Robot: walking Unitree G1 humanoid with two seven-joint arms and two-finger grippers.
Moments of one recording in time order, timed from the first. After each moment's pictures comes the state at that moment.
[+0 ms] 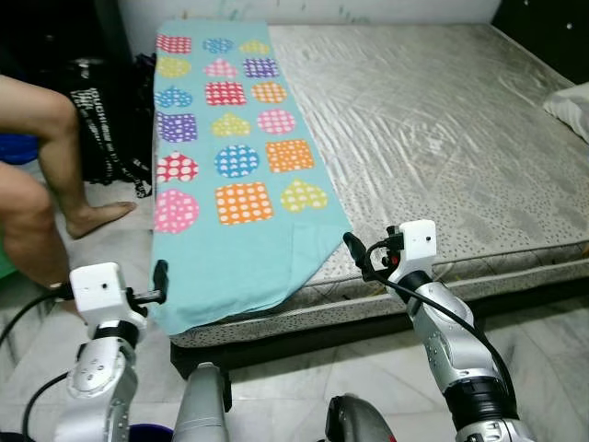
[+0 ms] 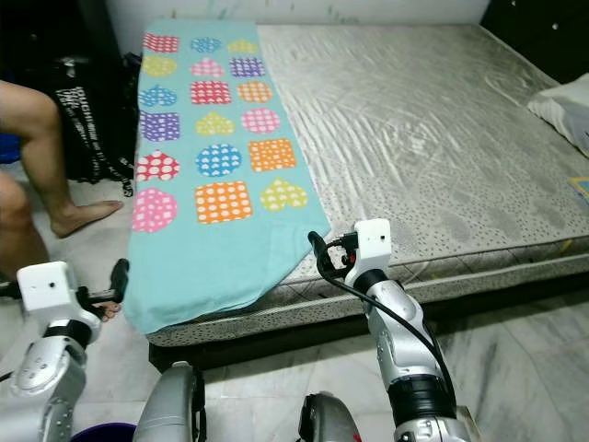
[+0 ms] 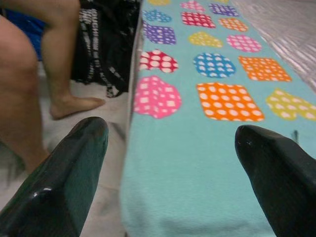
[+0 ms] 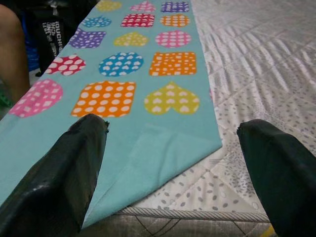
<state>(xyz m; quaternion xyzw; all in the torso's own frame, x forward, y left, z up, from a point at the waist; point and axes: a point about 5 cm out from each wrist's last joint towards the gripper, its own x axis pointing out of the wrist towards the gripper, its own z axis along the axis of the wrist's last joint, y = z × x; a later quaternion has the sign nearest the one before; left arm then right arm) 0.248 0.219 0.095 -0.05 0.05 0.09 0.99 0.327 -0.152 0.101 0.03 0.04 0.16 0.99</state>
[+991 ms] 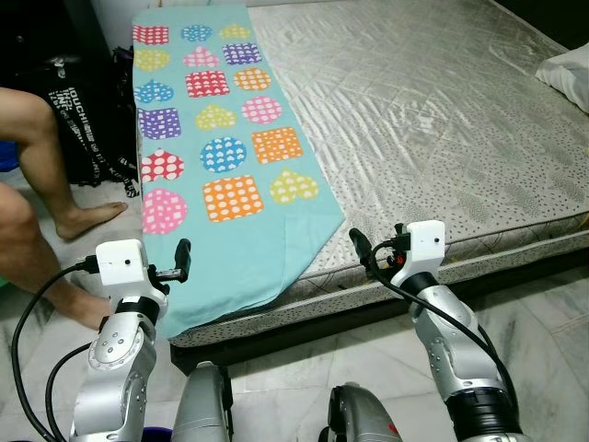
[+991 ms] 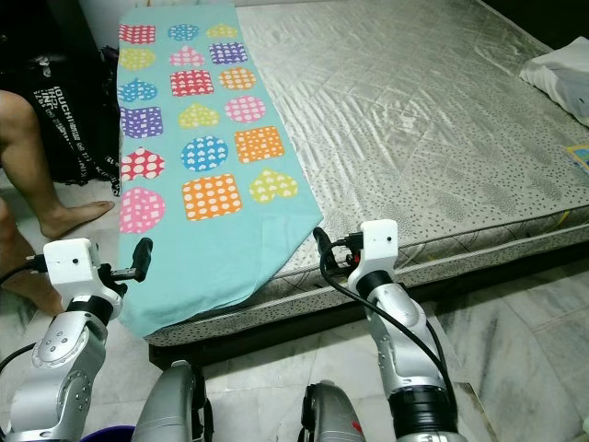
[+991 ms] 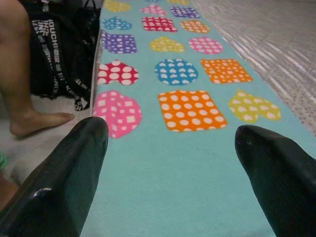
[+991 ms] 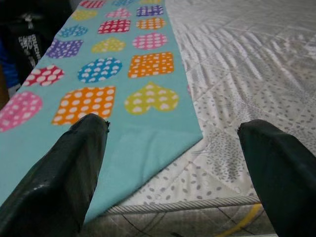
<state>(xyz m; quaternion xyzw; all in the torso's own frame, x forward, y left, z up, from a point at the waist) 0.272 0.203 0.110 -0.05 0.03 0.05 1.00 0.321 -0.148 0.107 0.04 0.02 0.13 0.99</state>
